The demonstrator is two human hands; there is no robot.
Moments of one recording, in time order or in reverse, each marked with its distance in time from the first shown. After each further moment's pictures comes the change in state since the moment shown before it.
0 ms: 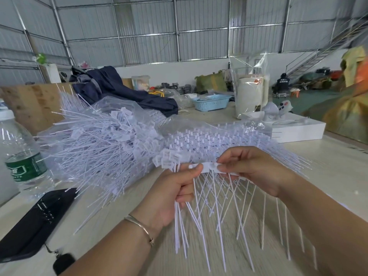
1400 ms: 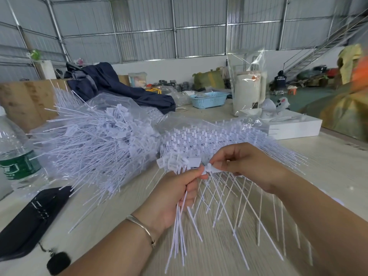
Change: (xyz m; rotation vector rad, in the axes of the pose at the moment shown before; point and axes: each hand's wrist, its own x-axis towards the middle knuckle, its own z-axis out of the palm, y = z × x) left_hand 0.007 -0.012 0.008 0.018 0.040 -0.130; right_hand -0.002 -0.005 0.007 -0.242 0.083 -0.024
